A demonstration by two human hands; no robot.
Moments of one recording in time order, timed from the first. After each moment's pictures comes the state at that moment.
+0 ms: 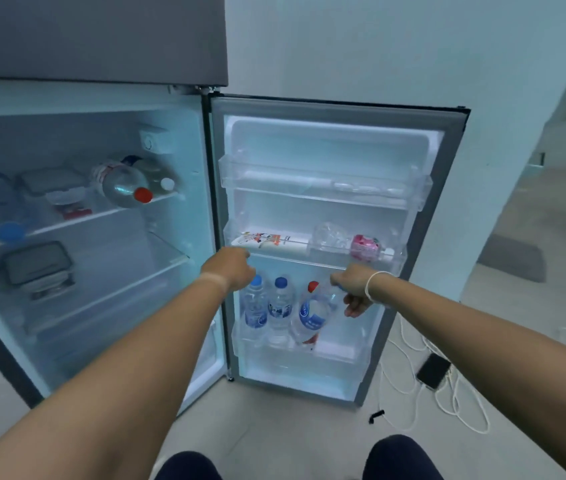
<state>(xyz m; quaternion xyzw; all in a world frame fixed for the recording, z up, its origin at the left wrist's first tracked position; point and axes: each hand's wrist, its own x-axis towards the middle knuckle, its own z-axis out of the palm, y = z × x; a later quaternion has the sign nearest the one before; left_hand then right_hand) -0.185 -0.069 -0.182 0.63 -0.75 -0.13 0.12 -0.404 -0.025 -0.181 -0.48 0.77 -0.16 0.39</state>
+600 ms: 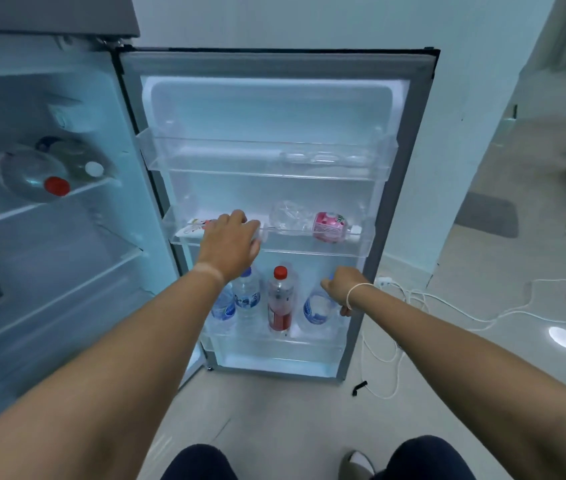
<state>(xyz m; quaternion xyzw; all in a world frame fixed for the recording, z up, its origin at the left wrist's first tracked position) -0.271 -0.110 -0.206 0.50 -0.85 0.10 0.13 -0.469 -0.045 -0.253 -0.45 0.81 -0.17 0.33</state>
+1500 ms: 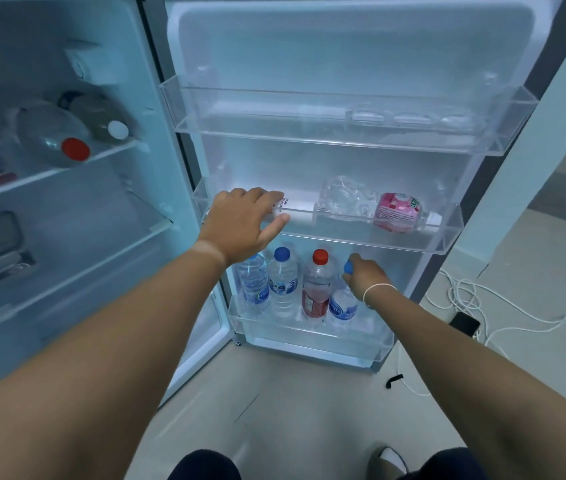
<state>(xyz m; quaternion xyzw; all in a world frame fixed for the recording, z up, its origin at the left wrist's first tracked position) -0.228 -0.159 -0.225 0.47 -0.87 0.10 0.15 -0.453 -0.124 -0.321 -0.55 0.79 -0.10 0.24</state>
